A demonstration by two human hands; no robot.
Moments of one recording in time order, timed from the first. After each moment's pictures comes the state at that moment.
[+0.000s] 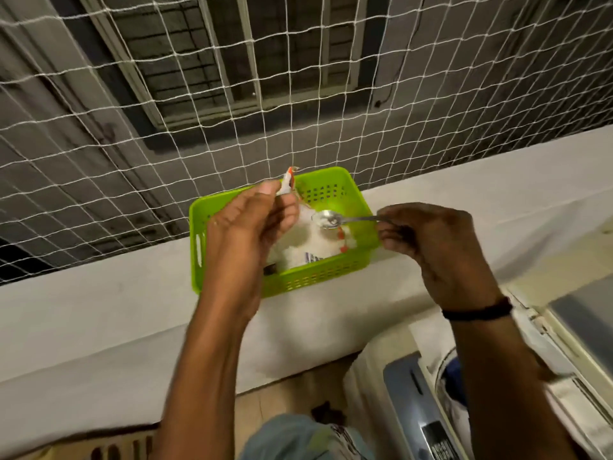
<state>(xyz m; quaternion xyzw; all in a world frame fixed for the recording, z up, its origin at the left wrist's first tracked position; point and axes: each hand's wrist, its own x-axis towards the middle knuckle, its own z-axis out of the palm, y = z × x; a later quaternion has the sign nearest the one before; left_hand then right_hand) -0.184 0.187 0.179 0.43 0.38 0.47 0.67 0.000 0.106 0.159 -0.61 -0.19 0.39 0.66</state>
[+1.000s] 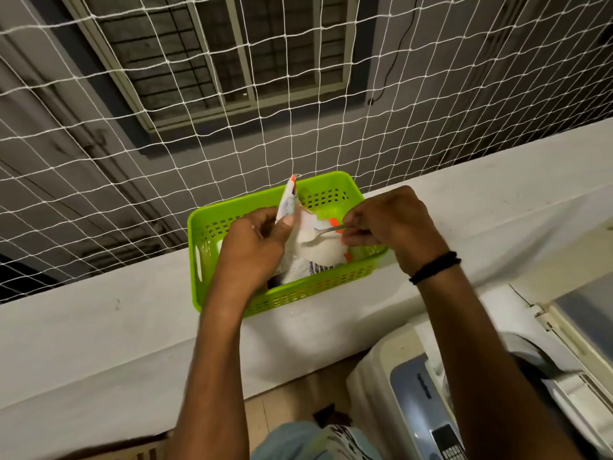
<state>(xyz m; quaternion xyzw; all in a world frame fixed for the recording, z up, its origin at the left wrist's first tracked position) -0.188 0.241 0.129 0.68 0.50 0.28 0.47 -0.003 0.174 0.146 -0.73 -0.23 0.40 0.51</state>
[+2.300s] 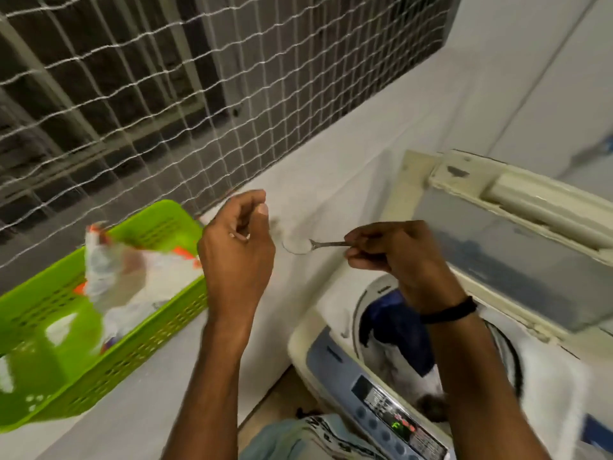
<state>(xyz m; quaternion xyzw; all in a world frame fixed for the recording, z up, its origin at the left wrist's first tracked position) -0.035 0.135 0.133 0.74 0.31 0.41 0.44 0.076 -0.036 0.136 -0.67 -0.05 0.30 0.68</state>
